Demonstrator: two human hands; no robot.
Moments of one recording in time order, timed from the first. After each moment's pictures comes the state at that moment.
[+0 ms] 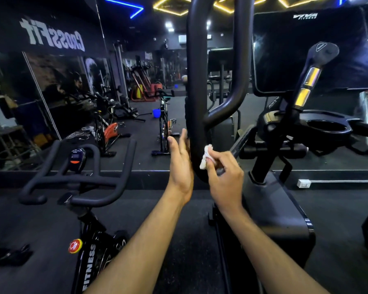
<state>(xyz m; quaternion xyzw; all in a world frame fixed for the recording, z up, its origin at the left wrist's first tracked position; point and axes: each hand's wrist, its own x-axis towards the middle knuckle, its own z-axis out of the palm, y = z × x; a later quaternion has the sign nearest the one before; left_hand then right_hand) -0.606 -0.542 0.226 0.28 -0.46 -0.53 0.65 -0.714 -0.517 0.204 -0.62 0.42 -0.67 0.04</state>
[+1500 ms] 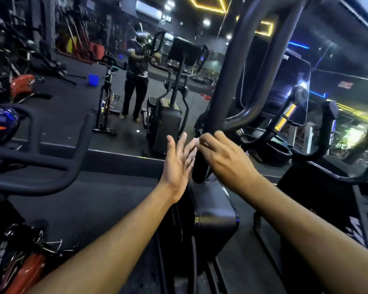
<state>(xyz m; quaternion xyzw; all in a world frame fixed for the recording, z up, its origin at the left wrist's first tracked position) -0.574 -0.554 0.216 0.15 -0.38 -0.72 0.56 -0.699 -0.508 0.313 -0.81 0.34 0.00 -0.47</state>
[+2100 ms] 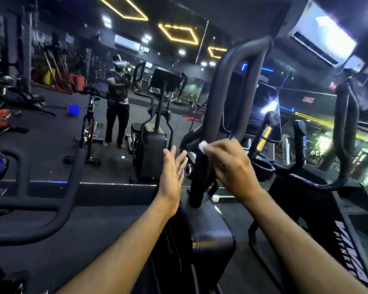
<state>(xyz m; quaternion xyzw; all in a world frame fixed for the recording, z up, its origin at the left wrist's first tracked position) -0.552 -0.559 0.261 0.17 -0.43 -0.68 0.57 -0.703 -0.504 0.340 -0.79 0.40 -0.33 -0.33</state>
